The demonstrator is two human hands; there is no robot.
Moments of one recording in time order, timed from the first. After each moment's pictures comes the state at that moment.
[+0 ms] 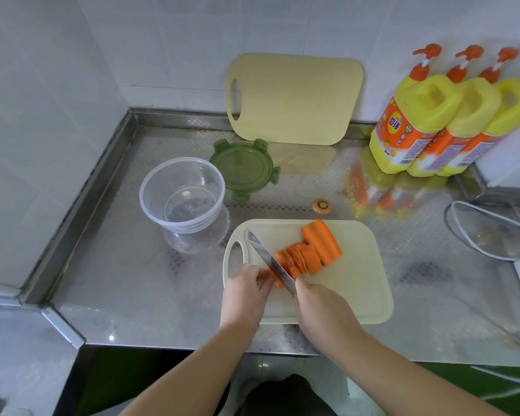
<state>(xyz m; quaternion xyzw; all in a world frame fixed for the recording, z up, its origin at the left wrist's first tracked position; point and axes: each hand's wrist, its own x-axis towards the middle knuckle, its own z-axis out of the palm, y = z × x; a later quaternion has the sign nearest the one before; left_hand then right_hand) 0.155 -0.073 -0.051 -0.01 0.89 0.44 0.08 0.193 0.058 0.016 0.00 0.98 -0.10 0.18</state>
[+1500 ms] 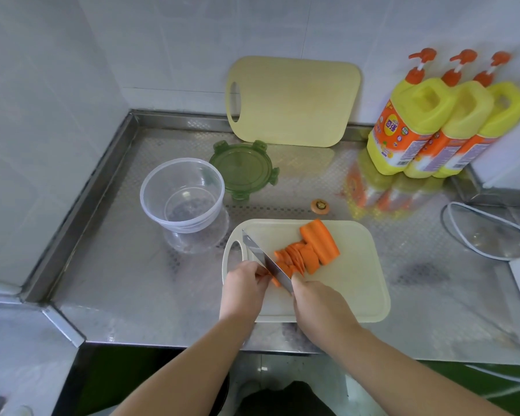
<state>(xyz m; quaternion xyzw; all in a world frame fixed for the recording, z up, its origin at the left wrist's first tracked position) 0.148 -0.073 -0.048 -0.02 0.90 0.43 0.10 0.193 0.059 0.013 -0.02 0.98 -0.08 0.17</state>
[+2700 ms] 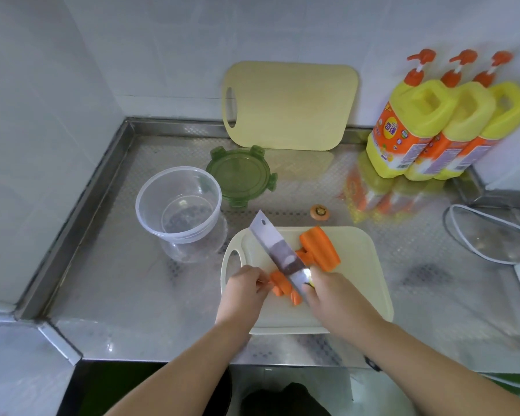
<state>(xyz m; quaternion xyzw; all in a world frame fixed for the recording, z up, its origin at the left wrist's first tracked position) 0.136 -0.075 -0.045 0.01 0.90 0.42 0.15 0.173 0.088 0.023 -0.02 0.97 -0.20 0.12</state>
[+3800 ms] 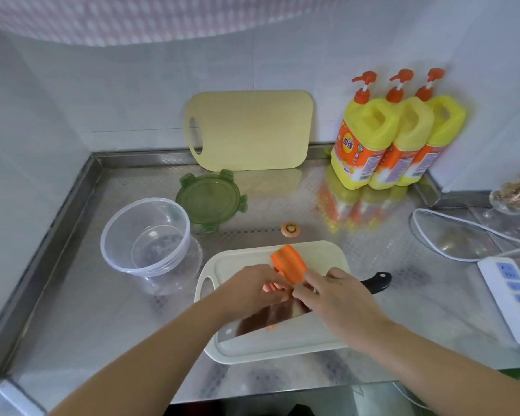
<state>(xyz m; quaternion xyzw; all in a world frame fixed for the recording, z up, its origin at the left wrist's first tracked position) 0.088 -0.032 0.017 0.32 0.85 0.32 0.26 0.172 0.154 0.027 -0.25 0.96 0.07 -0.07</state>
